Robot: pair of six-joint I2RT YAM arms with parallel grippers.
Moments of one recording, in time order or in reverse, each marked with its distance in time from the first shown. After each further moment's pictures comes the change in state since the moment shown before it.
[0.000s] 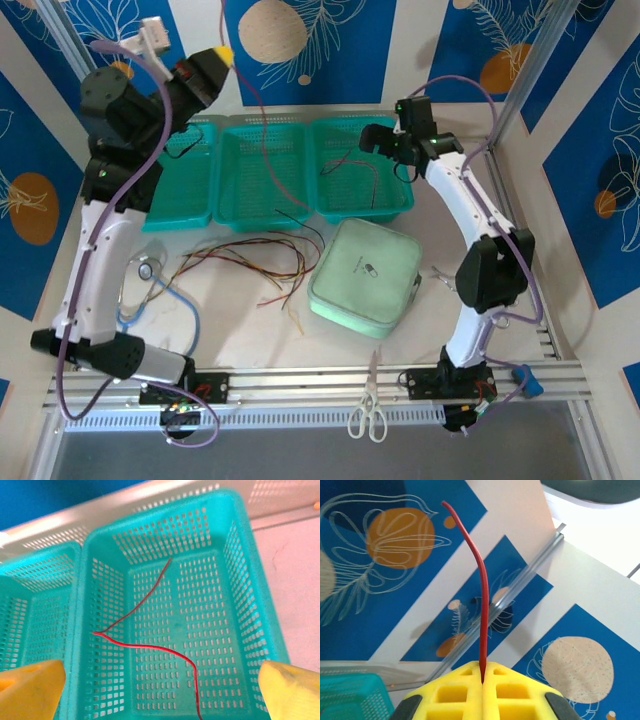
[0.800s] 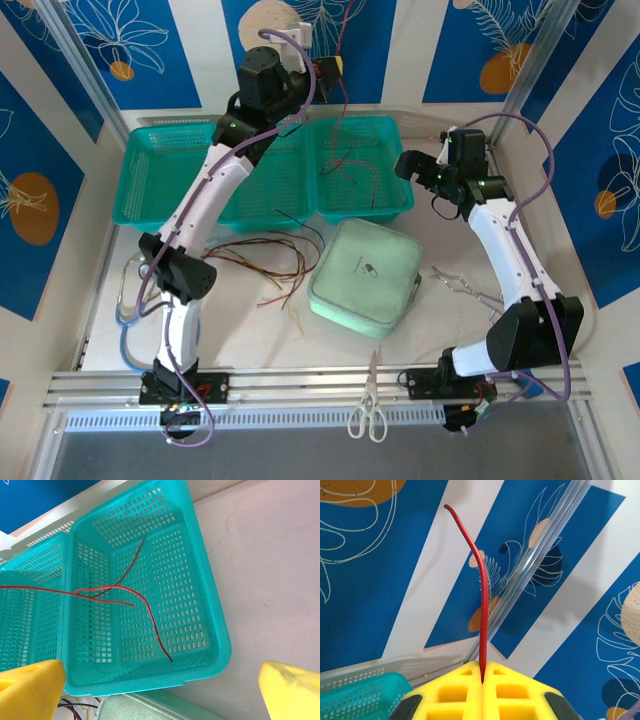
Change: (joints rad) left arm -0.244 0.630 0.503 -0.066 -0.174 0.333; right arm -0.153 -0.402 -0.439 0.043 -0.126 0.027
